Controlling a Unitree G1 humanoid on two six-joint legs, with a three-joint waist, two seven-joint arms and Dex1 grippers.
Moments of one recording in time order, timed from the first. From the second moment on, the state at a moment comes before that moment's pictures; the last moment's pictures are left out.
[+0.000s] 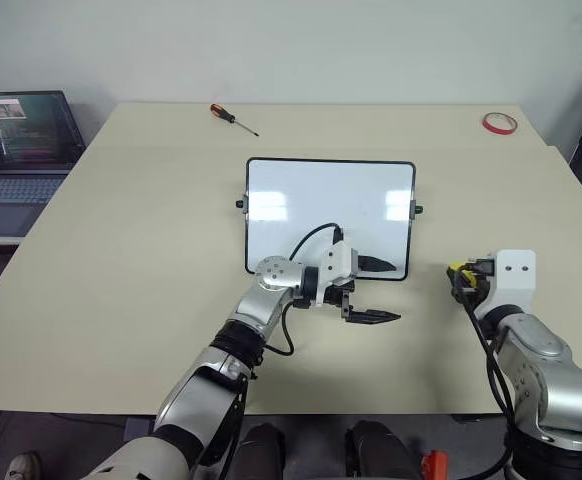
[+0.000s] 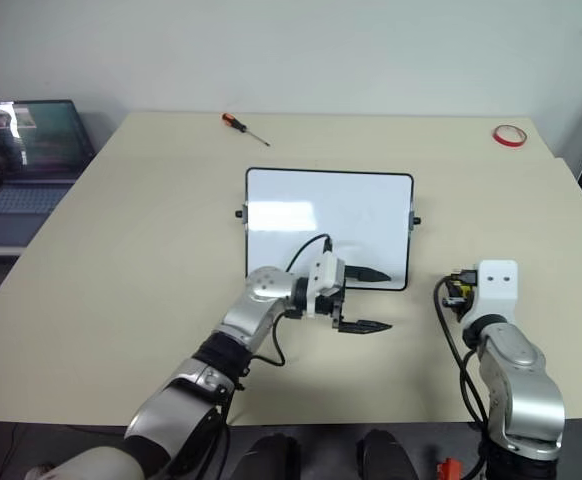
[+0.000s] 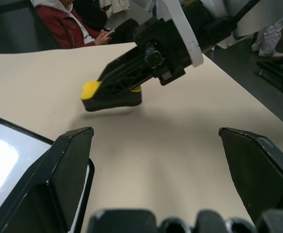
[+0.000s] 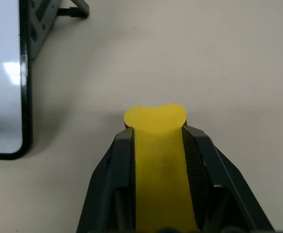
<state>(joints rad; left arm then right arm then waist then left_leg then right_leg) -0.69 0.11 -0.31 0.59 -0.15 -0.21 -1.23 -0.11 -0.19 -0.27 -0.55 0.07 0.96 0.17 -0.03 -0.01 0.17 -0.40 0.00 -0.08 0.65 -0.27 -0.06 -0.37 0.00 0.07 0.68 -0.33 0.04</state>
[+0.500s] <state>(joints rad) -0.67 0.13 -0.31 0.52 -0.15 -0.17 -1.21 -0.11 -0.21 -0.24 -0.47 0.08 0.88 0.17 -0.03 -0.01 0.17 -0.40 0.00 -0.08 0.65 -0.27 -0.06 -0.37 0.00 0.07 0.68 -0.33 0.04</state>
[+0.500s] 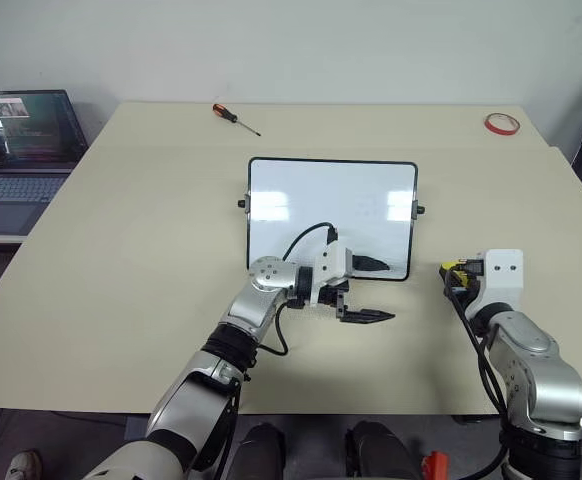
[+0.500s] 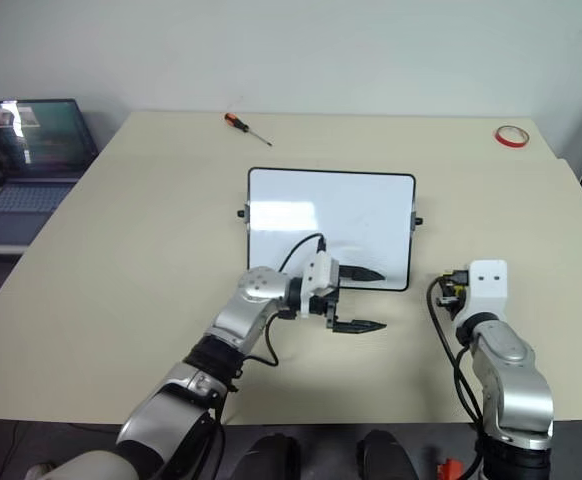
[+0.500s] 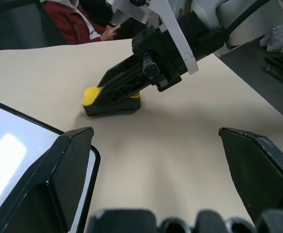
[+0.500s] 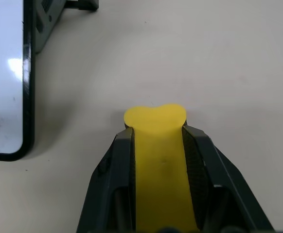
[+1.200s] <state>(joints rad) -0.67 0.13 -0.31 0.52 -0.14 -0.17 -1.20 -0.10 -0.27 -0.27 -0.40 0.10 0.83 0.17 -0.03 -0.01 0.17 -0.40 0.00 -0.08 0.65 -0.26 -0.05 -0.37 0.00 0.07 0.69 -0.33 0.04</state>
